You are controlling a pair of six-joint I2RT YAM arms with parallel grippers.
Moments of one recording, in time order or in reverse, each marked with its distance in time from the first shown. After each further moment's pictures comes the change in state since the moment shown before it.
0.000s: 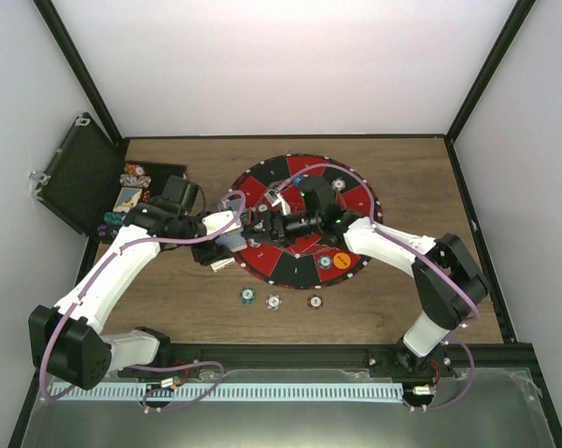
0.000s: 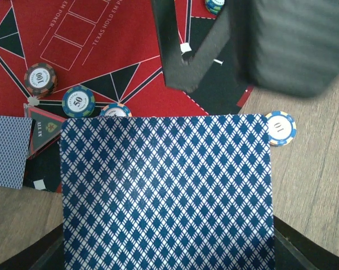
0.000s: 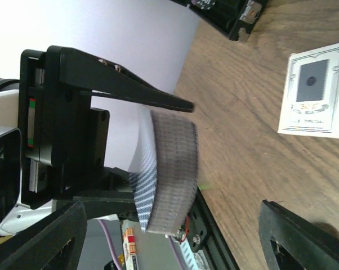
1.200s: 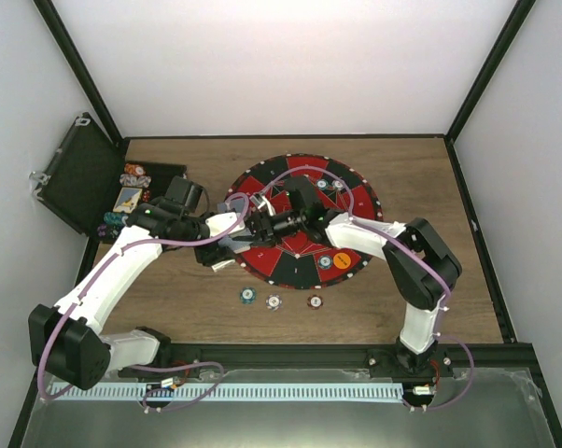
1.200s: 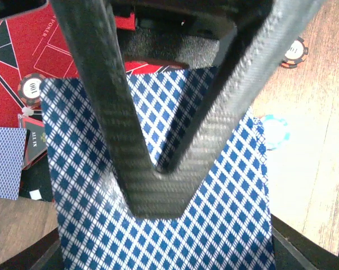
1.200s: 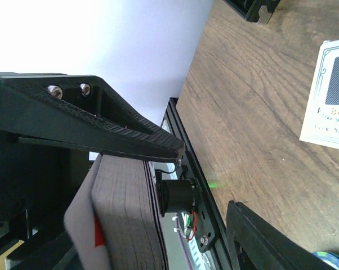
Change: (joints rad) left arm -0.032 -0.001 0.004 0.007 0.001 -0.003; right arm 0.032 0.197 0.094 0.128 -0.105 0.057
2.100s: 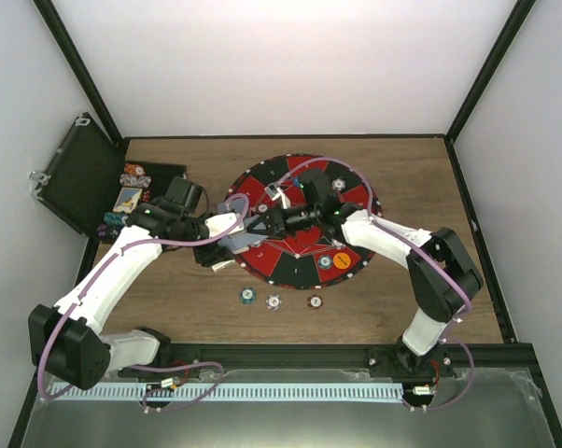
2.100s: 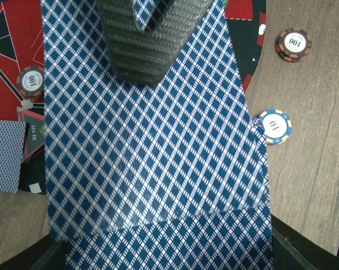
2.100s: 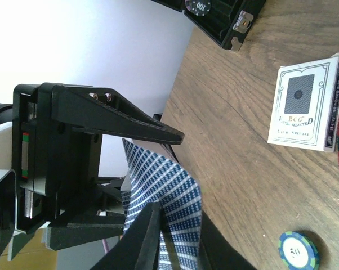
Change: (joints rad) left arm 0.000 0.001 0.001 -0.012 -0.015 0.000; right arm -0.061 -0.134 -0.020 -0.169 0.069 -0.095
